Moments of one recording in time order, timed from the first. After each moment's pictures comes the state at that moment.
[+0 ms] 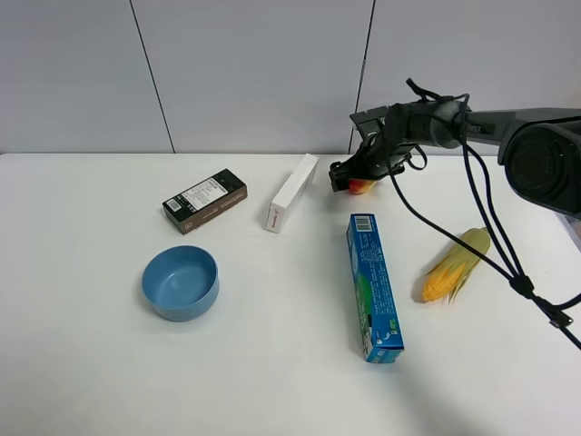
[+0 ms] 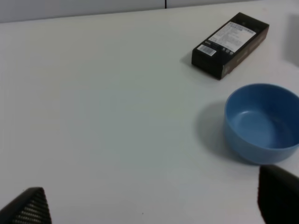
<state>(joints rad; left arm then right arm) 0.02 -0.01 -0.51 -0.01 1.05 0.03 0.25 2.40 -1.79 0.12 0.49 -0.22</state>
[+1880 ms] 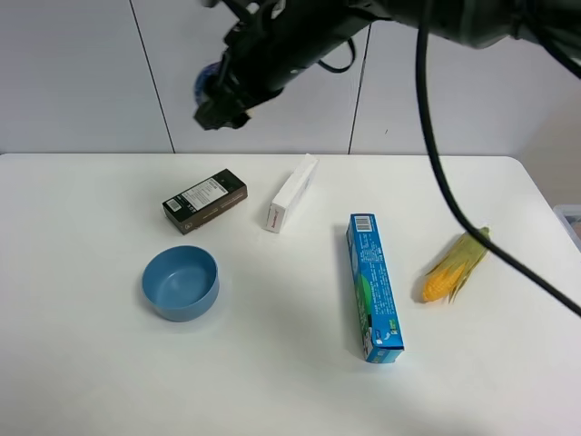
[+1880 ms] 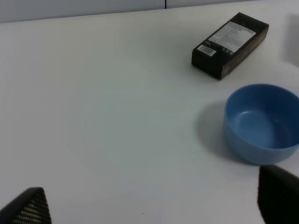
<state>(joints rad) 0.02 -0.01 -0.51 -0.01 1.05 0.03 0.71 1.90 -1.79 0.40 0.73 -0.71</state>
